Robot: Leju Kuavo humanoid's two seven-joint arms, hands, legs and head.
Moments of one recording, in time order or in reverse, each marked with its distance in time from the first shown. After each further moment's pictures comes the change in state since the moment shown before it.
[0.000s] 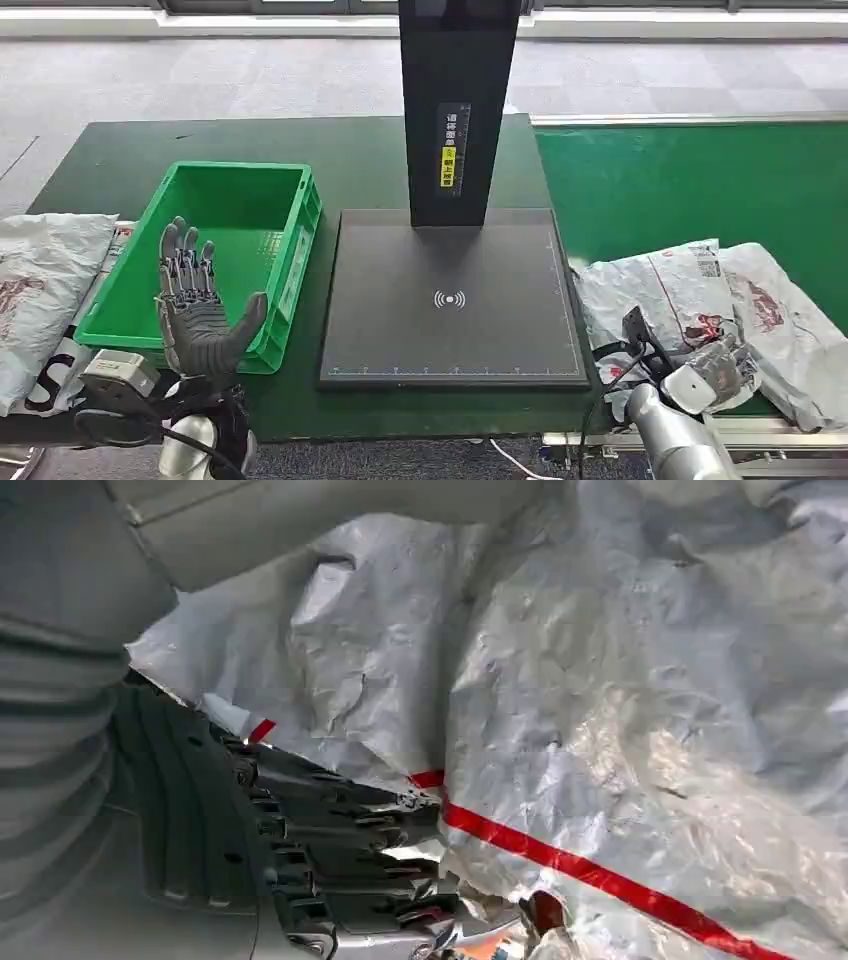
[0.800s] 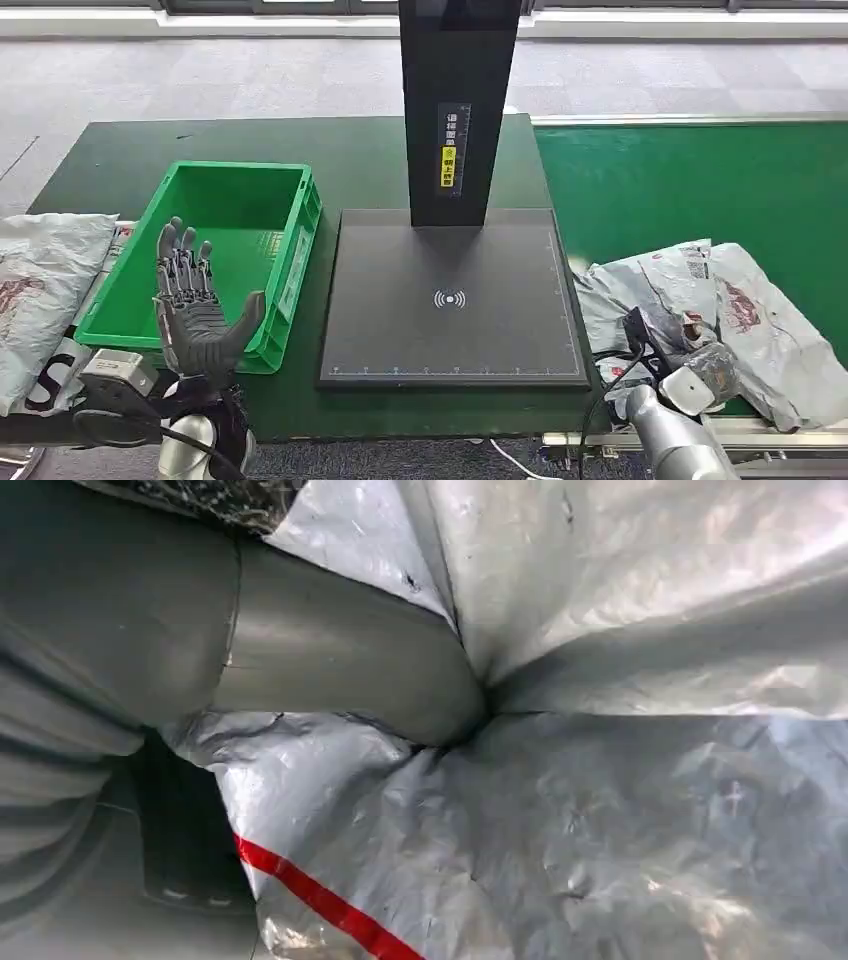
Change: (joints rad) left arm -0.002 0.000 0.005 0.002 -0.002 0.008 0.000; right arm -0.005 0.004 -0.007 0.023 0.000 -0.018 0.002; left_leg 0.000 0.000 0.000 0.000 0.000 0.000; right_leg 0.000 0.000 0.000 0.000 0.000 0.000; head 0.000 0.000
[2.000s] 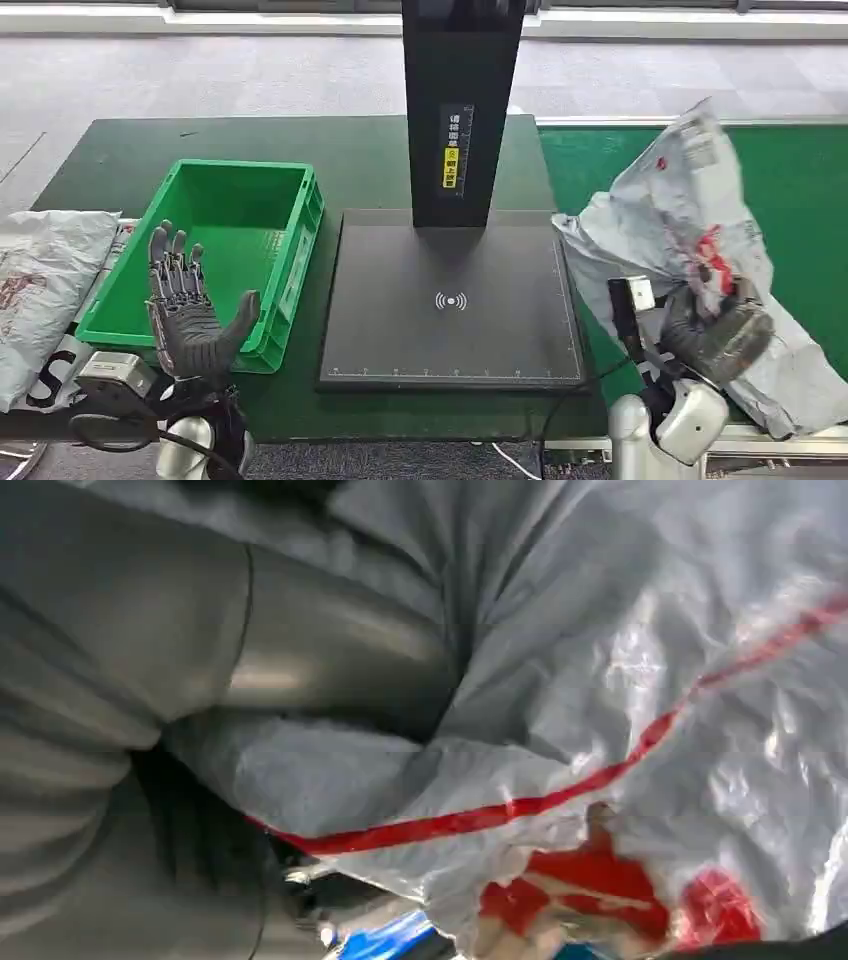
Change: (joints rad) left arm 0.009 0.006 0.000 -0.007 -0.003 0.045 0.000; right arm 0.366 0.354 -0.047 -1.107 -0.003 -0.310 -0.541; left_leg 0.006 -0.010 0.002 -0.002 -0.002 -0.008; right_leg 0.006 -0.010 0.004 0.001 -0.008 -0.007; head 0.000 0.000
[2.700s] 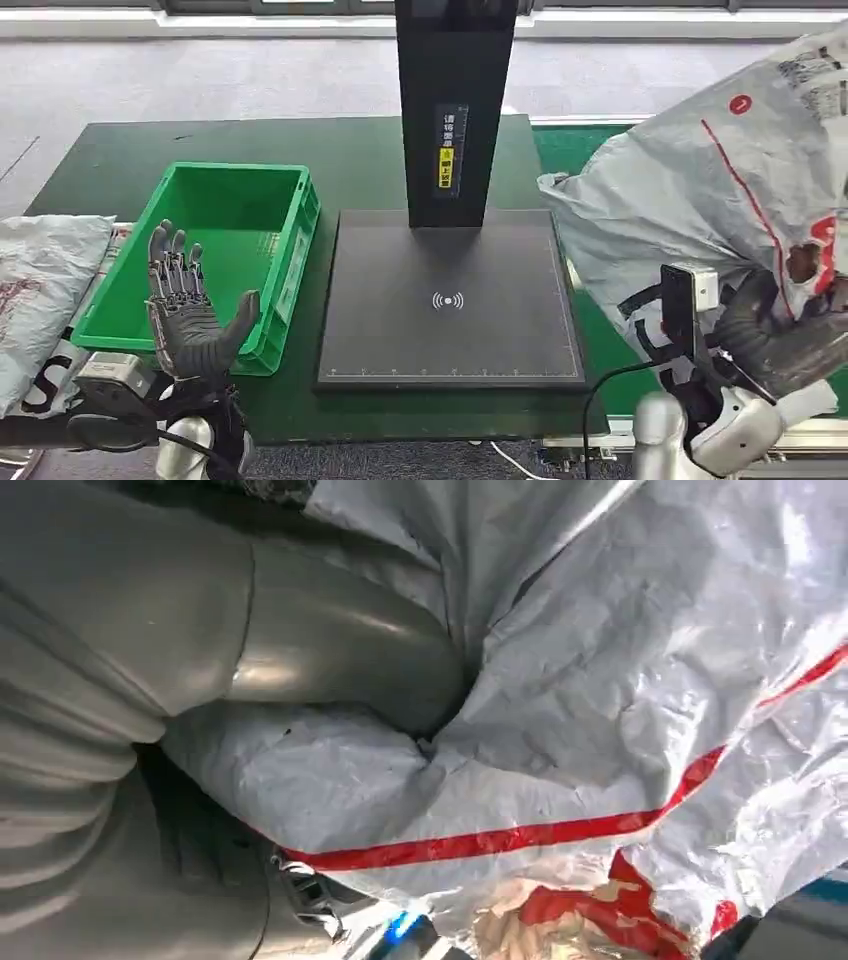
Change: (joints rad) left arm -0.002 0.002 0.000 -0.003 0.000 -0.005 0.000; right arm 0.007 0.019 0.050 -0.180 -0.086 0.022 -0.053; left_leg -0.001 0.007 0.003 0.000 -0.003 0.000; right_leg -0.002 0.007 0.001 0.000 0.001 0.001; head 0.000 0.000
